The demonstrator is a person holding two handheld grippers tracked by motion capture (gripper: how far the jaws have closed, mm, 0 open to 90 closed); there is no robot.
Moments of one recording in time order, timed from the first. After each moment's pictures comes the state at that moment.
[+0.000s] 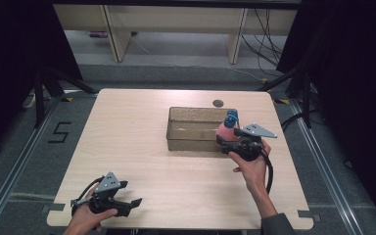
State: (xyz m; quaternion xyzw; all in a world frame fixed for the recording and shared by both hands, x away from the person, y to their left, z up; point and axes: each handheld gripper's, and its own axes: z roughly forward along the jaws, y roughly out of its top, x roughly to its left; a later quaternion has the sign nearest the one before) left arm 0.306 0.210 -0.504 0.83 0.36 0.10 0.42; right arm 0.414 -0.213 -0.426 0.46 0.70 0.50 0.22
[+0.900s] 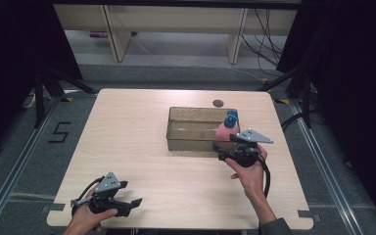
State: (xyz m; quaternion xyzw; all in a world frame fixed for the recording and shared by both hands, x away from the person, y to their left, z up) left arm 0.305 0.208 -0.505 0.82 0.36 0.10 0.43; right arm 0.401 -0.205 -0.435 0.44 0.72 0.49 0.20
